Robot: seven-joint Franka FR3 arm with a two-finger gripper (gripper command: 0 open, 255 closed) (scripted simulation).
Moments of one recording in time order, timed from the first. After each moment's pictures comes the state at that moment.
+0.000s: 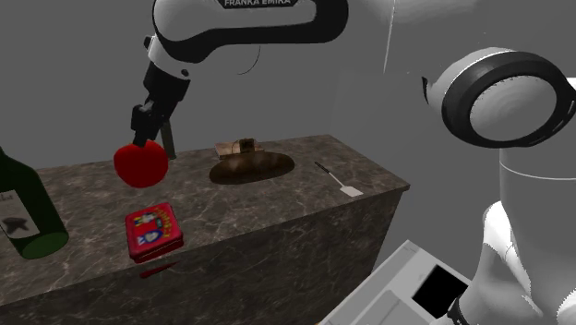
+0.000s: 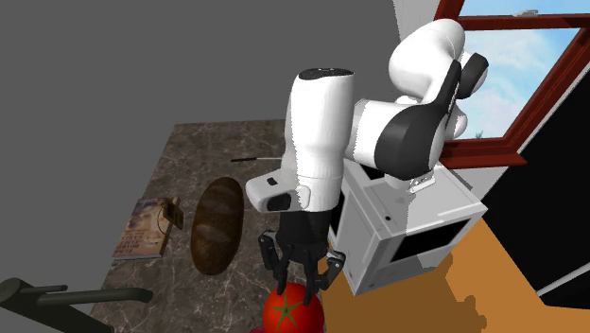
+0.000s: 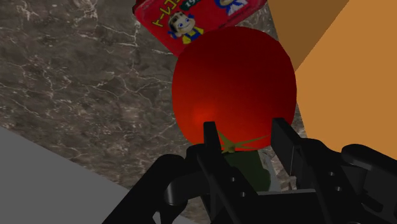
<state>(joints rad) 0.64 0.45 -0.08 -1.27 0.29 2.13 -0.43</state>
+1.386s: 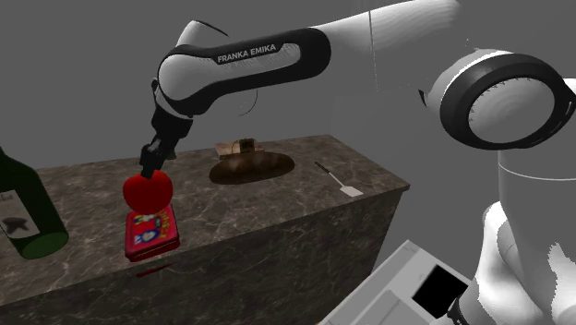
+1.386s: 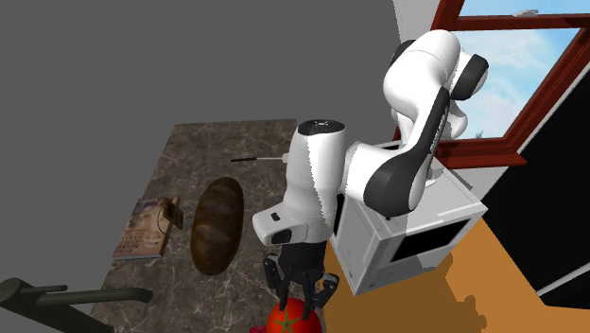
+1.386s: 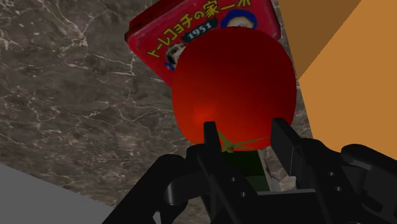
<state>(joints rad) 0.64 0.46 -0.07 -1.45 0.32 2.32 -0.48</state>
